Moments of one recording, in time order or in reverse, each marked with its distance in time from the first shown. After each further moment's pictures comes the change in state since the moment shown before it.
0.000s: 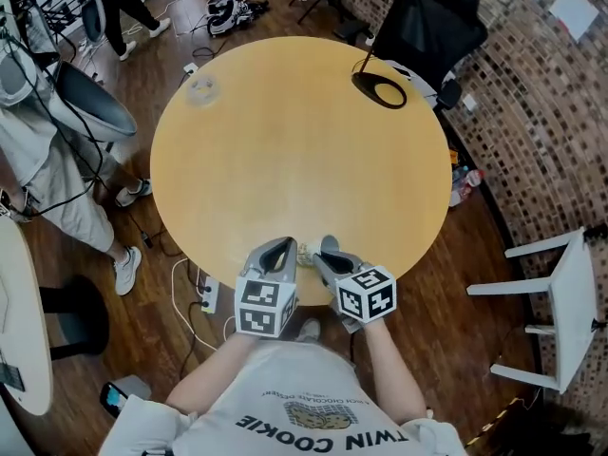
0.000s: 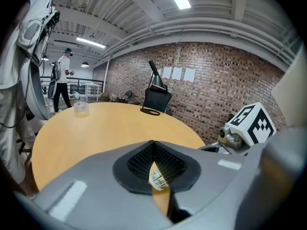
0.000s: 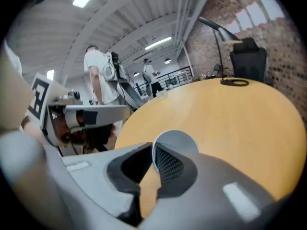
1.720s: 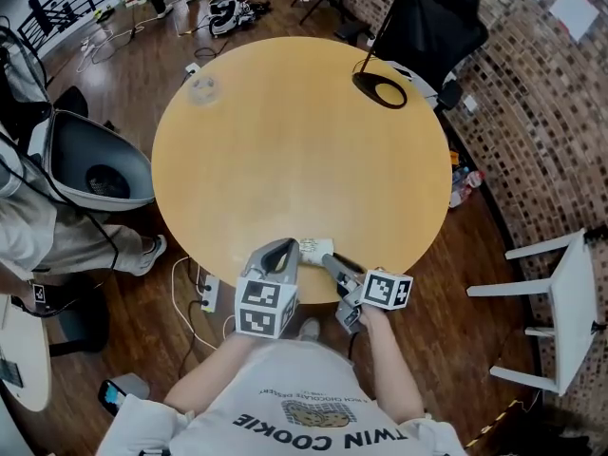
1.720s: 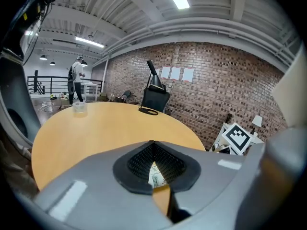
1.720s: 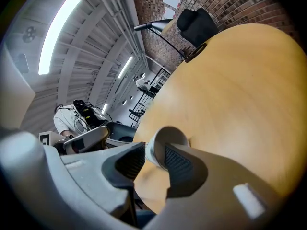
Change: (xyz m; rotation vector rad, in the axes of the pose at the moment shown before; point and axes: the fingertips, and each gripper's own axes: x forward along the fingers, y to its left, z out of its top) left arm -0.003 -0.013 -0.001 0.008 0.003 -0.009; right arm -0.013 -0.044 -0.028 0.568 -0.166 0.144
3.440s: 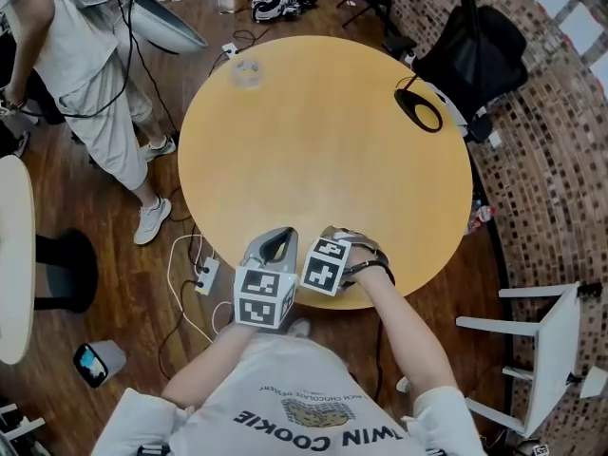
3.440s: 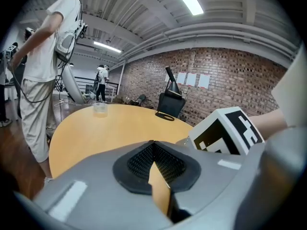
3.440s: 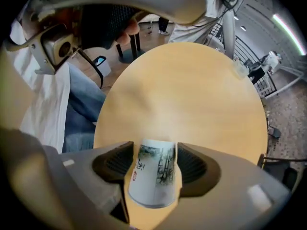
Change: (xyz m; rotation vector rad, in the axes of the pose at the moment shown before) left arm -0.024 0.069 0.000 -0.109 -0.060 0.149; right arm 0.087 0.022 -0.054 -1.554 1.218 -0.217
